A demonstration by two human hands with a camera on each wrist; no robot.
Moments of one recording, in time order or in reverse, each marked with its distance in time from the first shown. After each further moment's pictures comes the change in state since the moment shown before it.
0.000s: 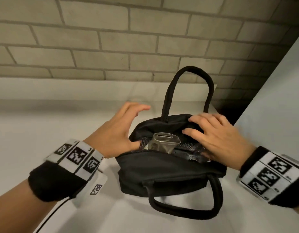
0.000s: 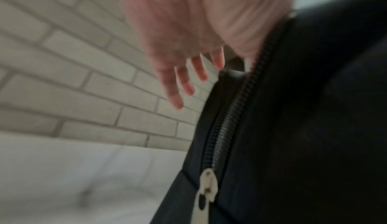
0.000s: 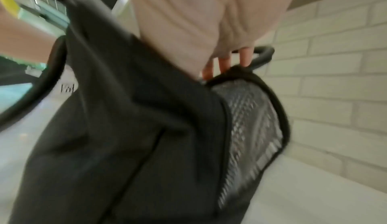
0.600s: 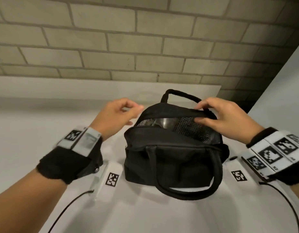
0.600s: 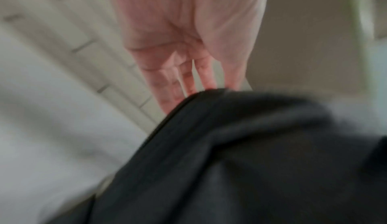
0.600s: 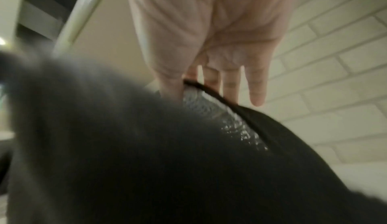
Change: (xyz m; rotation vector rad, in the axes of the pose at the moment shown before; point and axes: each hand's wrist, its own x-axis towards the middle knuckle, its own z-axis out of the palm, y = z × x) left_hand 0.009 -0.013 -0.011 -0.504 0.263 -0.404; right_hand 0.029 0.020 -0.023 0.775 0.147 0.312
